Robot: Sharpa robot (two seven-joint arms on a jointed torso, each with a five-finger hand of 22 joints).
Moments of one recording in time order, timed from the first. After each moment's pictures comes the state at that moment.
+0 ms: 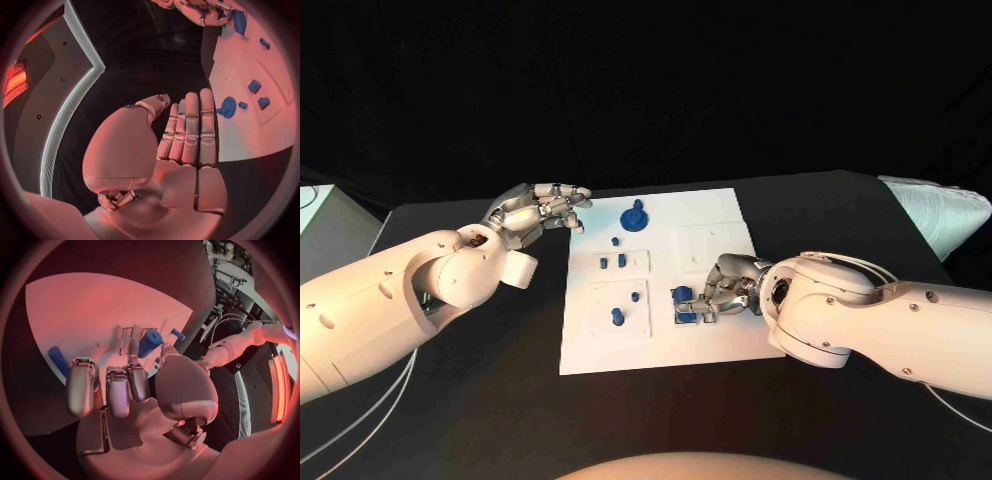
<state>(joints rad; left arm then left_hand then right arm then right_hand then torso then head) 0.92 -0.89 0.34 1.44 -0.23 -0.04 0.21 1.38 -0.18 0.47 0.11 0.27 0.91 0.18 0.22 0.36 0.99 0.12 0.39 0.18 1.05 0.05 0.90 0.50 0.18 0.98 0.14 0.71 0.62 1.25 -0.88 -0.18 1.85 -1.23 -0.22 -0.68 0.99 -0.06 -0.08 0.29 0.18 1.01 0.04 0.47 0.73 1.47 -0.02 1.40 1.31 1.46 -0.08 1.57 1.31 0.05 1.47 0.03 1.33 1.31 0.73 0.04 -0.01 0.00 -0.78</state>
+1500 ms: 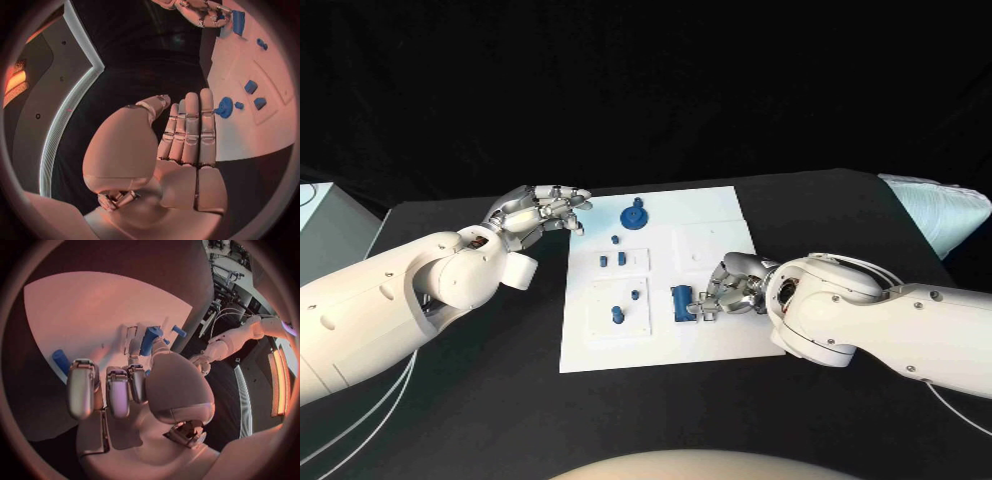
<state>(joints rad) 0.91 -0.89 0.34 1.44 -0.23 -0.04 0.21 1.39 -0.17 0.47 0.11 0.27 0.91 0.18 0.22 0.36 0.99 0.12 0.39 0.18 1.05 0.05 0.90 0.50 0.18 0.98 0.14 0.71 0.62 1.23 -0.89 -0.18 1.83 -1.21 -0.25 -0.63 1.20 -0.03 -0.10 0.29 0.15 1.02 0.04 0.48 0.73 1.47 -0.03 1.43 1.31 1.46 -0.09 1.56 1.31 0.05 1.47 0.02 1.36 1.31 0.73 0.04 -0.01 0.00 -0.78</state>
